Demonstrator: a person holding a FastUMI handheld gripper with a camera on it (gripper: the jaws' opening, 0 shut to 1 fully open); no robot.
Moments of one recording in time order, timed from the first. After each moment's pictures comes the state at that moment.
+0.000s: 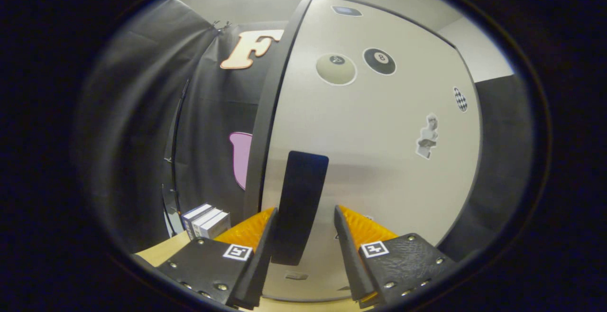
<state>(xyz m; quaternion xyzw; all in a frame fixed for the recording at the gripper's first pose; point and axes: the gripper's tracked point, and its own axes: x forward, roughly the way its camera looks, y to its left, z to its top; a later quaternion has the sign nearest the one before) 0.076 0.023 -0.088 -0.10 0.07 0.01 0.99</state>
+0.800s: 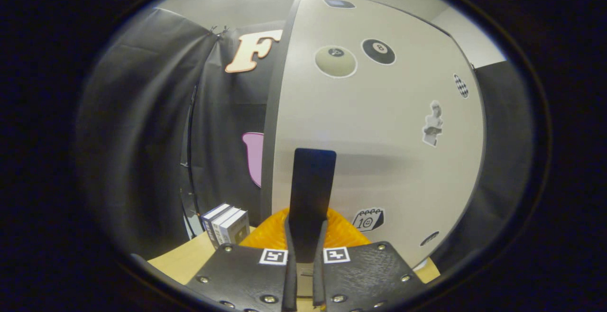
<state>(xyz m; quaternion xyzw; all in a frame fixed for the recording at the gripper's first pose) 0.061 0.029 -0.090 -0.07 0.10 0.04 0.99</state>
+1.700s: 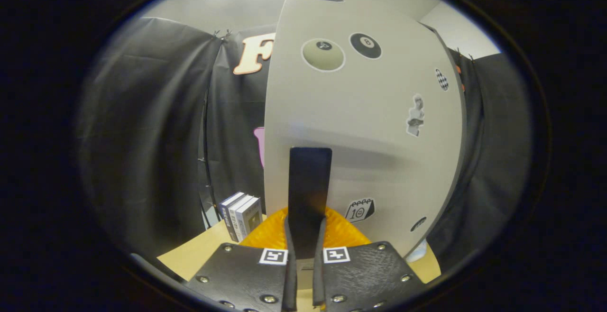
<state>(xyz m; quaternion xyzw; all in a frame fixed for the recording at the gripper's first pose) 0.019 0.020 -0.085 -0.04 0.13 0.07 0.99</state>
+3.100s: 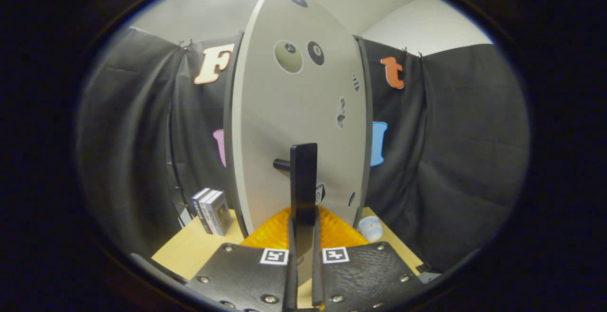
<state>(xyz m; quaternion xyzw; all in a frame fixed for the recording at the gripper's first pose) -0.042 -0.050 -0.064 -0.02 0.11 -0.07 0.99</state>
